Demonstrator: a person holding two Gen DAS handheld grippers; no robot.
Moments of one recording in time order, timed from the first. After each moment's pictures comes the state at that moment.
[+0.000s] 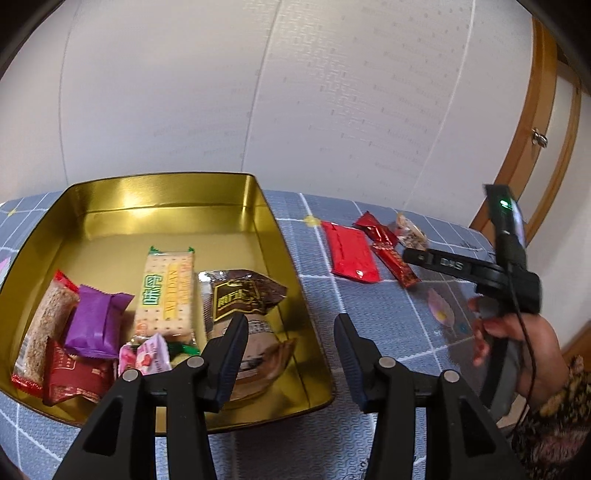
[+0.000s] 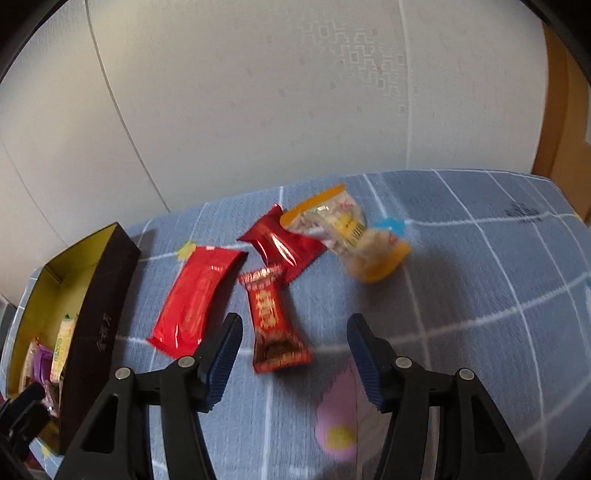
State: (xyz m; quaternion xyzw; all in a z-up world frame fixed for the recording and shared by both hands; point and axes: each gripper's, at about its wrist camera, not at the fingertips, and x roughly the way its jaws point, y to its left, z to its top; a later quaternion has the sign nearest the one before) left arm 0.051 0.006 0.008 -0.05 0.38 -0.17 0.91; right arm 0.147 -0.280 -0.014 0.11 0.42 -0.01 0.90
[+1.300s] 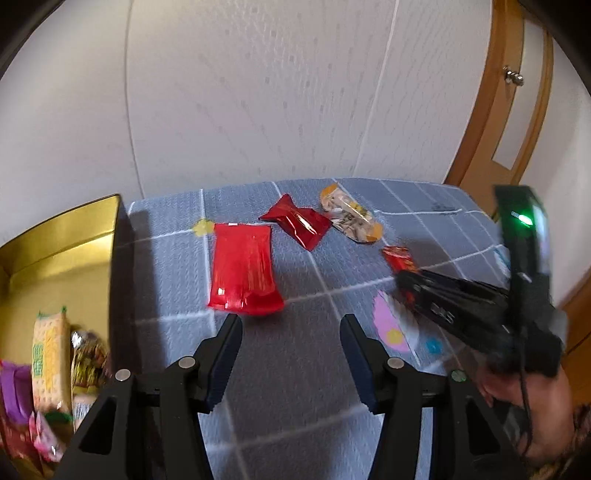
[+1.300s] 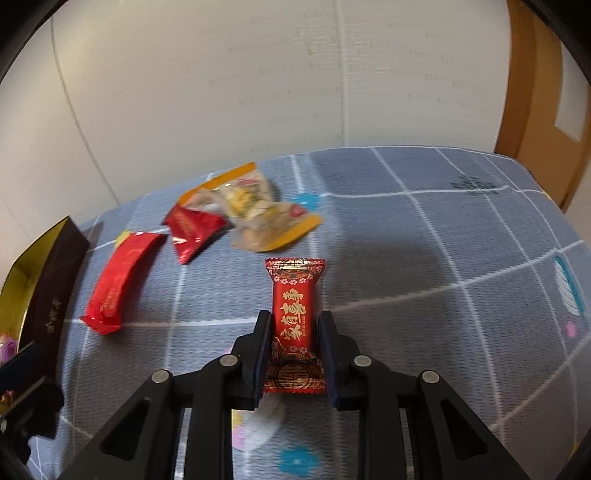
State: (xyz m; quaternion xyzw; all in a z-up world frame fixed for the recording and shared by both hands) left arm 0.106 -0.131 0.000 0.03 0.42 -0.23 0.88; right arm 0.111 -0.332 -0.029 0.11 0.44 -0.07 0.89
